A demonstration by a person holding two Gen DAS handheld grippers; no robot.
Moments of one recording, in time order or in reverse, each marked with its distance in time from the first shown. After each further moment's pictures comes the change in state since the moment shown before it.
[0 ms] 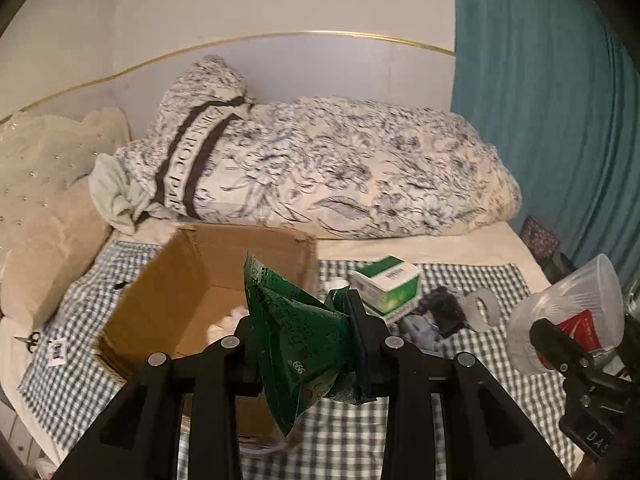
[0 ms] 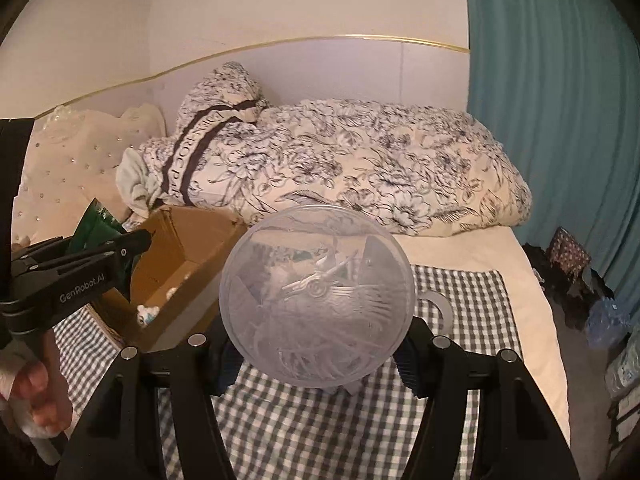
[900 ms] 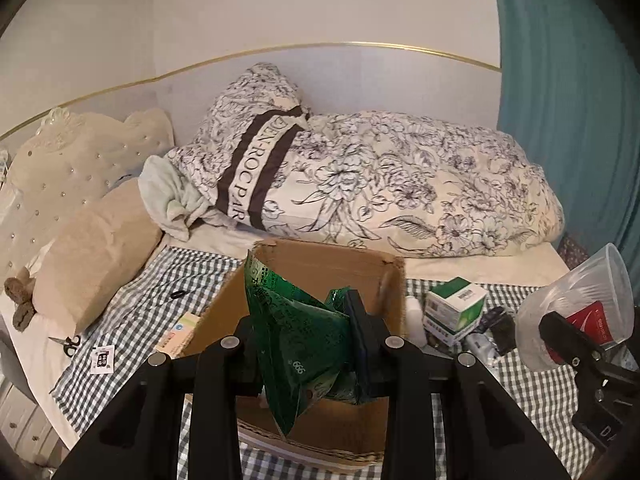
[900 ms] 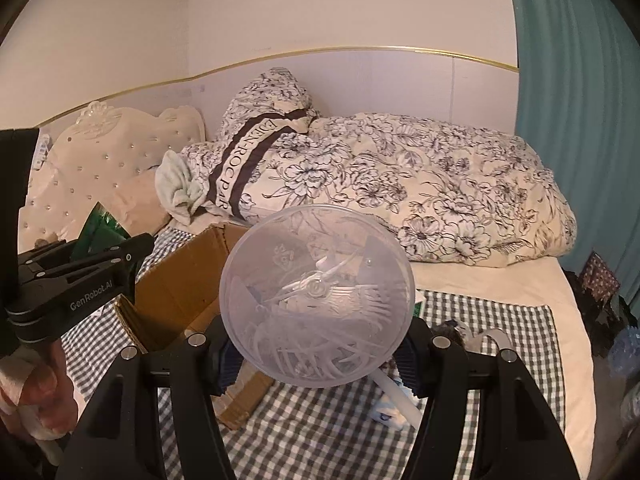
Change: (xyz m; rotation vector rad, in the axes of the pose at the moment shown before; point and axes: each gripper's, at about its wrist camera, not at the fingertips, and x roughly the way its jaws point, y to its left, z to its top) left arm -0.002 0.081 0.016 -0.051 -0.019 0.125; right arm 0.028 0.071 0.033 -0.054 -0.024 0.118
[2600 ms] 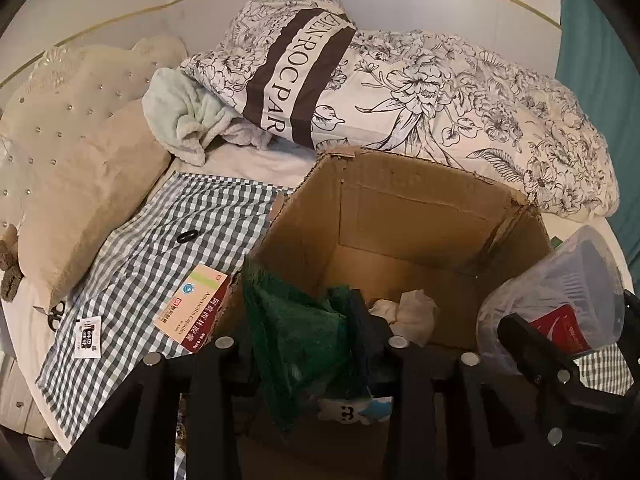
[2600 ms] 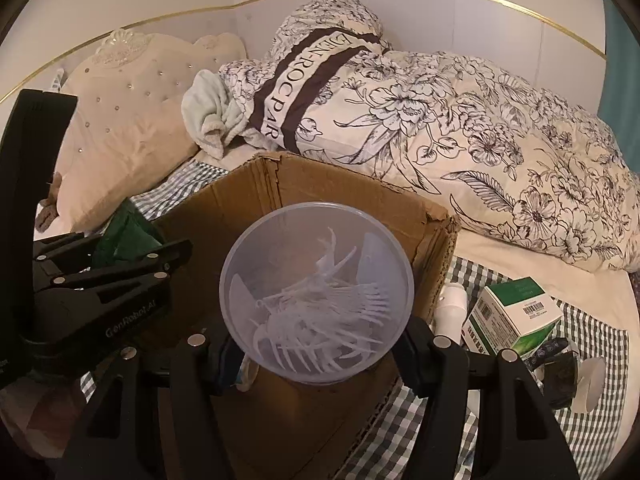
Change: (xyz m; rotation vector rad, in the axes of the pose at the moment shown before) left arm 0.142 0.070 -0.031 -0.041 0.252 0.064; right arm 0.171 0.090 -0.013 -0.105 0.213 0.105
